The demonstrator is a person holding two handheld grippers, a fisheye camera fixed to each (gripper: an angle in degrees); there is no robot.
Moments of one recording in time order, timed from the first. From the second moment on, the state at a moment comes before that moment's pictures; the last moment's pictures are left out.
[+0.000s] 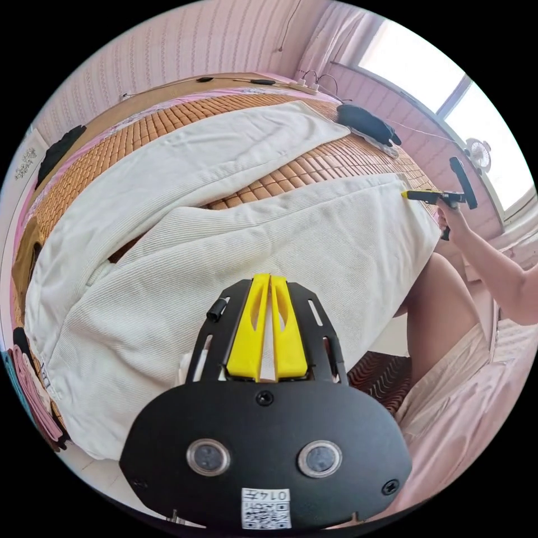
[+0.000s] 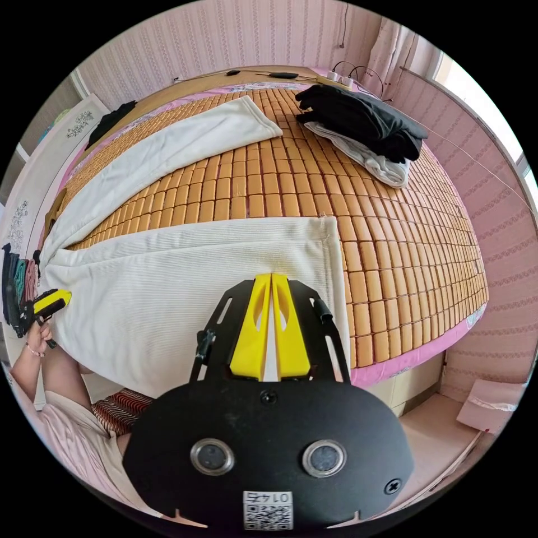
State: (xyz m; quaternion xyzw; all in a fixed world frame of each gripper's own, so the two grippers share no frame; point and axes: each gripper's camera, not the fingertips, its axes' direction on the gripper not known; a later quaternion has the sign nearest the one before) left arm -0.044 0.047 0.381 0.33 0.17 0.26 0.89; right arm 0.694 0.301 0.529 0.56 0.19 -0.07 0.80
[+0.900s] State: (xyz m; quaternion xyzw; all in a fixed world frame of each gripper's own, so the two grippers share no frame) left arm -0.176 -0.050 0.286 0.33 0.16 0.20 0.91; right arm 0.583 0.236 0.321 0.55 0.25 -0.11 0.79
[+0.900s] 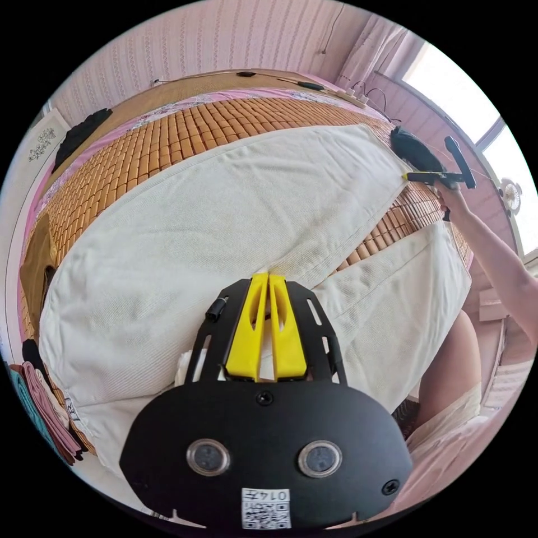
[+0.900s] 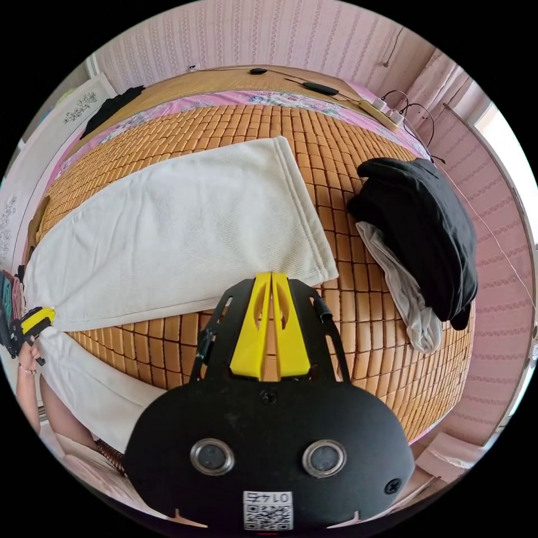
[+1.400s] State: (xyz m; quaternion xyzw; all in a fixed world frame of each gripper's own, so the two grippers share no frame) left arm -0.549 0.152 0.348 0.35 0.27 -0.11 0.89; right arm 0.781 0.499 0.428 0.61 0.02 -0.04 0.79
